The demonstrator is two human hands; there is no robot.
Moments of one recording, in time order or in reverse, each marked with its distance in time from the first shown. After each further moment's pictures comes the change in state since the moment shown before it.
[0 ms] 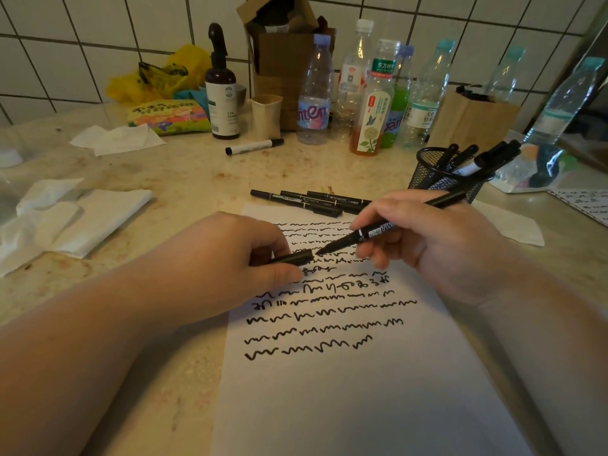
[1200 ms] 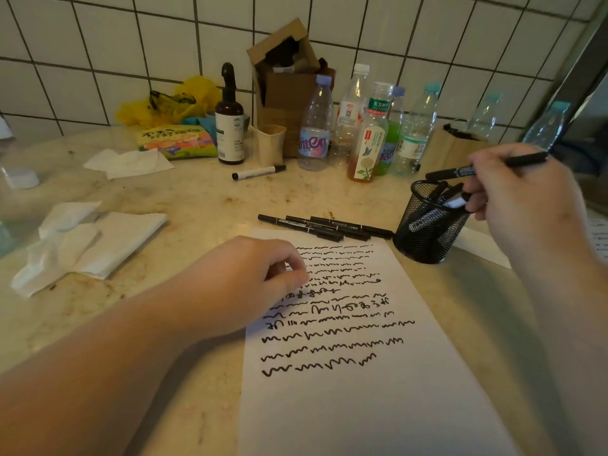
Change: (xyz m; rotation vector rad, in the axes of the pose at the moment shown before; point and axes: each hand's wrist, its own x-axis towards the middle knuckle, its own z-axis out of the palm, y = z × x) left_hand 0.003 -0.004 0.001 -0.130 -0.001 0.039; right_hand 0.003 -0.047 -0.041 -0.646 0.814 -0.140
